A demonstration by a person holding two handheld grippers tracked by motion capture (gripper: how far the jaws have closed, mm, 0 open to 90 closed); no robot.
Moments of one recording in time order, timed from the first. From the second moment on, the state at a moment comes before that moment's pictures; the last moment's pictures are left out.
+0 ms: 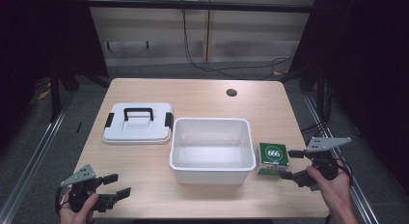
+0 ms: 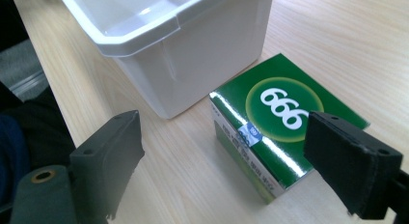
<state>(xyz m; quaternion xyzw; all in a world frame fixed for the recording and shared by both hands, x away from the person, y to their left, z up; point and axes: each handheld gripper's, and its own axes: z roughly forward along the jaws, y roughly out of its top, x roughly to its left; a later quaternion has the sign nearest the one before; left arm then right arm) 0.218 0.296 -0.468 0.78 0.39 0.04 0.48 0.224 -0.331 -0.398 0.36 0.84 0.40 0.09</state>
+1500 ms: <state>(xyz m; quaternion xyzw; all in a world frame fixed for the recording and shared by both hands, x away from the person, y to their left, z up) 0.218 0.297 -0.468 0.78 0.39 0.04 0.49 0.288 -0.296 -0.363 0.22 0.94 0.27 0.04</state>
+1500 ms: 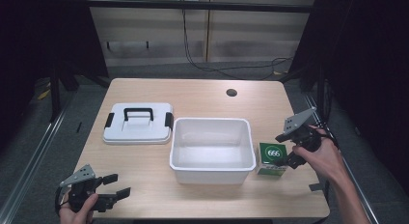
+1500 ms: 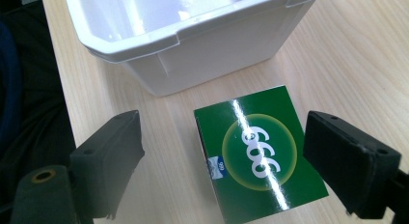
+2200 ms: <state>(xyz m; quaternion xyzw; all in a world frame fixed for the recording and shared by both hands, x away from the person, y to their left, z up) 0.219 0.297 -0.468 0.78 0.39 0.04 0.48 0.314 -0.283 -0.385 0.16 0.97 0.16 0.01</state>
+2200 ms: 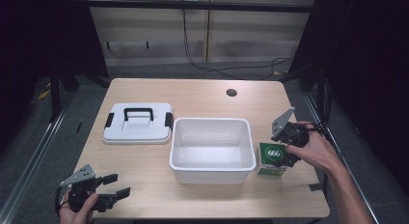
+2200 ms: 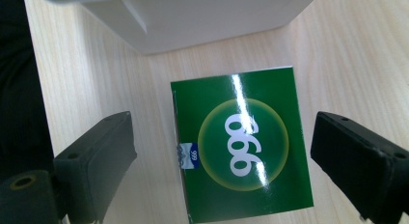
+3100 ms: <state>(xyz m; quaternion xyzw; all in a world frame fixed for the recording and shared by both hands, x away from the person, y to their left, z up) 0.220 0.294 -0.471 0.79 0.39 0.03 0.47 0.334 -0.274 -0.420 0.11 0.99 0.06 -0.01</state>
